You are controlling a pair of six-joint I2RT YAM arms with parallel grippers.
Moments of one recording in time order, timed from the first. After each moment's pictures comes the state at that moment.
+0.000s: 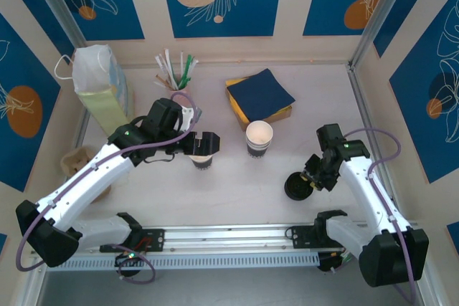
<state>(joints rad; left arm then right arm) -0.67 1.17 1.16 -0.80 0.32 -0.54 0.11 0.99 0.78 -1.24 -0.15 0.84</state>
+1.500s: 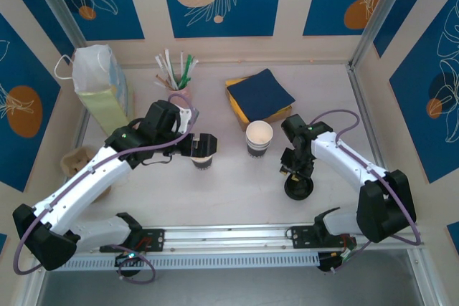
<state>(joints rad) -0.67 1.14 1.15 -0.81 0.27 -0.51 0.40 1.33 0.90 -1.12 -0.10 0.90</state>
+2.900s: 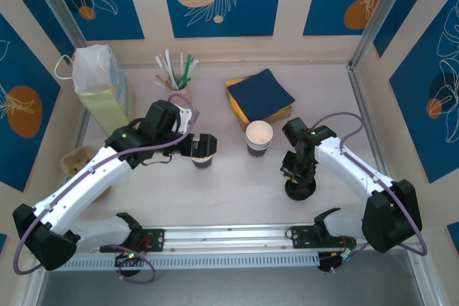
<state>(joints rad) -0.67 1.14 1.15 -0.81 0.27 -0.50 0.42 1.25 0.88 -1.17 -0.09 0.95</state>
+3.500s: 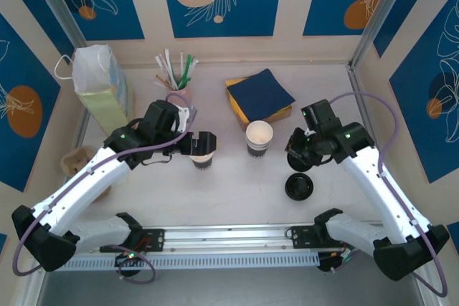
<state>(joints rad) -0.66 1.13 1.15 -0.80 0.25 -0.55 0.42 1.04 1.19 -1.22 -0.14 0.89</state>
